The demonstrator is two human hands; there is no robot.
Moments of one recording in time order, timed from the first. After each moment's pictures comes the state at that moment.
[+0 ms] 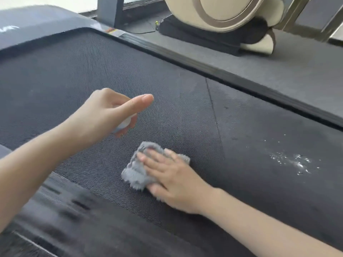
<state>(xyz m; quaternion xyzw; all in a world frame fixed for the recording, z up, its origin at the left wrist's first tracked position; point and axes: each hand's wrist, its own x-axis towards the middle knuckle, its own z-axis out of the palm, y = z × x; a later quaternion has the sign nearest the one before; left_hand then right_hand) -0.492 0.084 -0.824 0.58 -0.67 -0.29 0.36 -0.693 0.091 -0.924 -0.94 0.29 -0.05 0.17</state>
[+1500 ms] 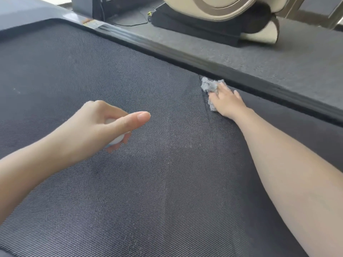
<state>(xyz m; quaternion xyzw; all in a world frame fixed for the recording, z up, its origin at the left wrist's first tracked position) -0.521 0.020 -0.853 0.62 -0.67 -0.29 0.27 -0.812 -0.194 -0.928 -0.76 0.65 -0.02 0.09</state>
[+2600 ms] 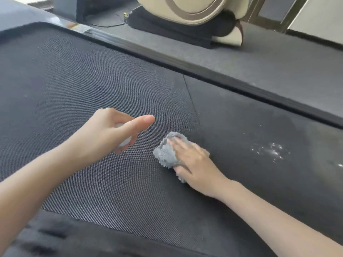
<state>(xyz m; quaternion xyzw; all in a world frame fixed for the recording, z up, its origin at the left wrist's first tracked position) -0.509 0.061 -0.840 0.55 -0.68 -0.37 0.31 -0.756 0.057 -0.936 -0.88 0.45 -0.10 0.15</state>
